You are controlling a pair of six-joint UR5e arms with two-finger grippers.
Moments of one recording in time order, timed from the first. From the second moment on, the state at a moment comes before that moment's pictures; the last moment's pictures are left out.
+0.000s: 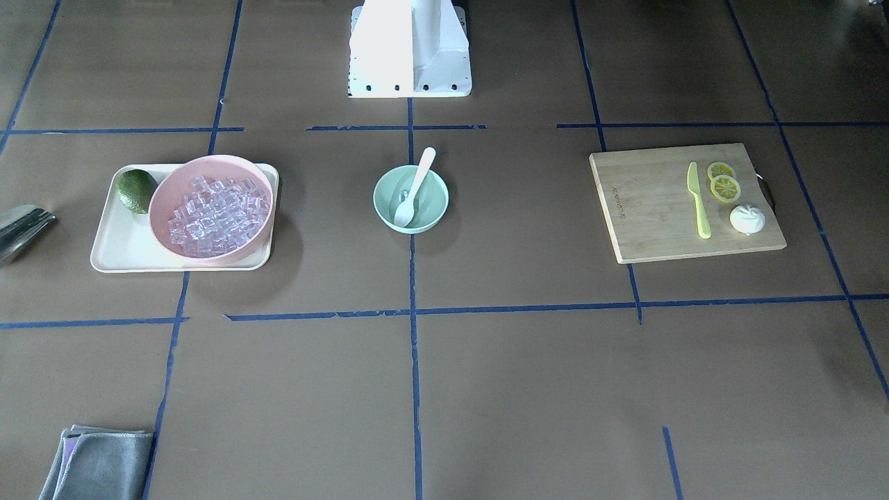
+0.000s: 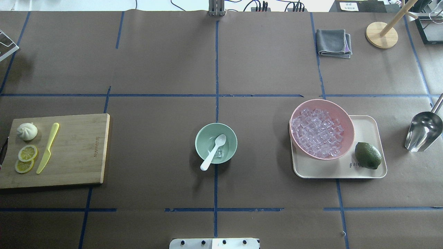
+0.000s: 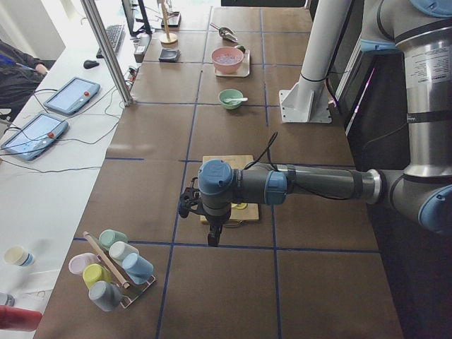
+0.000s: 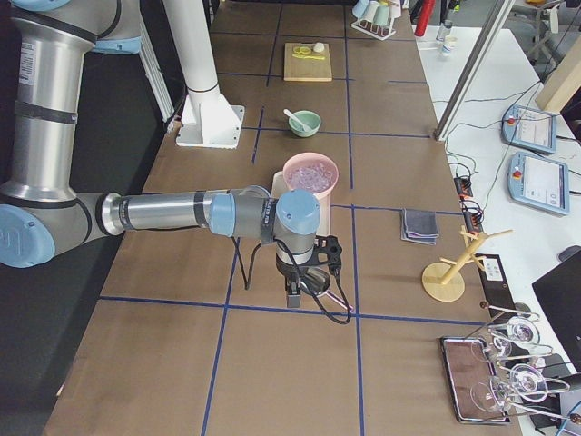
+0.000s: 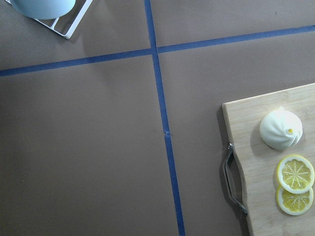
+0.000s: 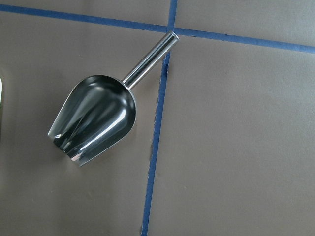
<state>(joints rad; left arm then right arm) -1.58 -1.39 -1.81 -1.54 -2.39 0.14 1.58 -1.77 1.88 -1.73 2.30 -0.15</state>
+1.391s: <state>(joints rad) -1.58 -1.39 -1.79 -1.55 -2.39 0.14 1.58 -1.77 1.88 -1.69 2.30 -0.16</state>
